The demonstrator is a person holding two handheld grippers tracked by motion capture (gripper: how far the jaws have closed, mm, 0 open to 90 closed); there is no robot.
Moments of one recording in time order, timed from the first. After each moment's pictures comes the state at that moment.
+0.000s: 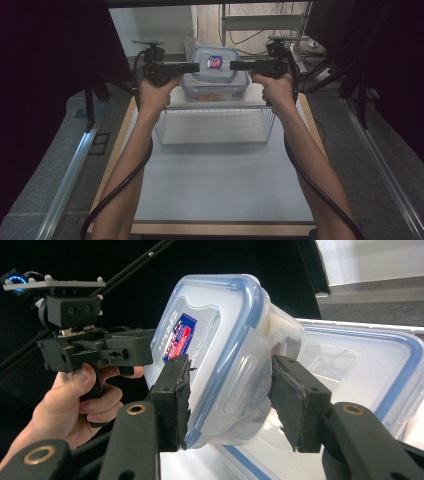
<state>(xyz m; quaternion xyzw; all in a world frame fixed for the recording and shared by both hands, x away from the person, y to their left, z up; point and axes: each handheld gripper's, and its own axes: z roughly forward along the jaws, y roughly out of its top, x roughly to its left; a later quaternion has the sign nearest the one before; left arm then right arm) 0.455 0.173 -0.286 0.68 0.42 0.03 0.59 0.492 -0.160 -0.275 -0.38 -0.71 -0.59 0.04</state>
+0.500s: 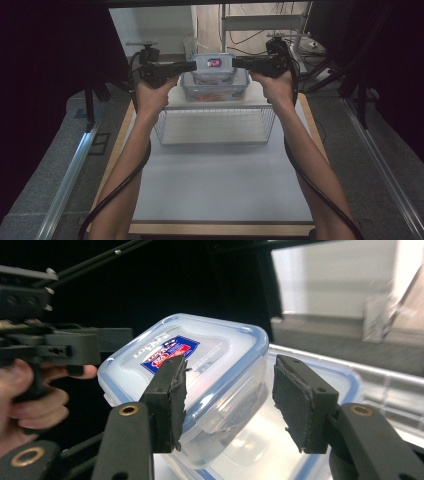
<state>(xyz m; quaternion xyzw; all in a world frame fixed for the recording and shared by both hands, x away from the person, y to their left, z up) 0.440 0.180 -0.282 0.67 0.42 0.06 0.61 0.484 -0.157 -0.265 -0.36 -0.73 -0.58 -0.08</state>
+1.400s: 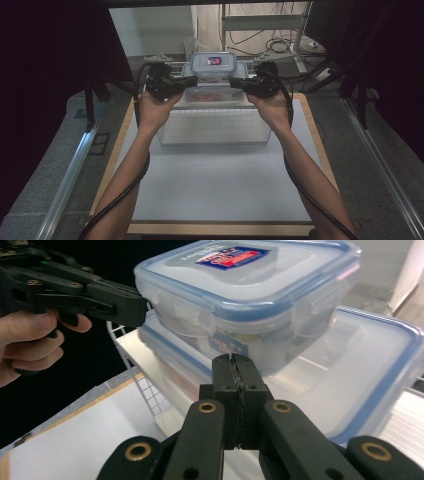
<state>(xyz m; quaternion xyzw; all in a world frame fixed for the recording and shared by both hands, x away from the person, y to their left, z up) 0.422 0.156 -0.299 0.75 0.37 0.14 0.54 0.448 -0.141 -0.296 -0.30 -0.78 -0.53 -0.12</state>
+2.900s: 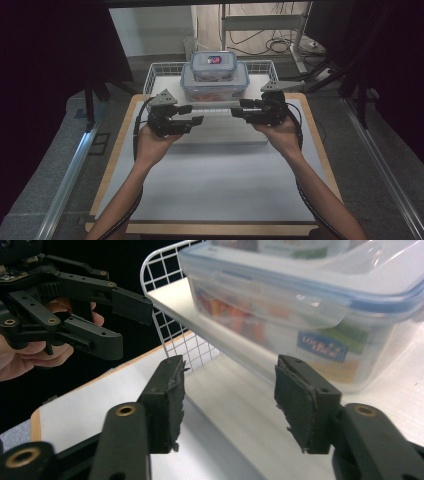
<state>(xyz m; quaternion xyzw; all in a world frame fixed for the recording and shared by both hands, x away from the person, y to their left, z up) 0.354 0.146 -0.355 0.78 0.32 0.17 0.50 0.400 -0.162 -0.335 -0.27 -0.79 -0.54 -0.10</state>
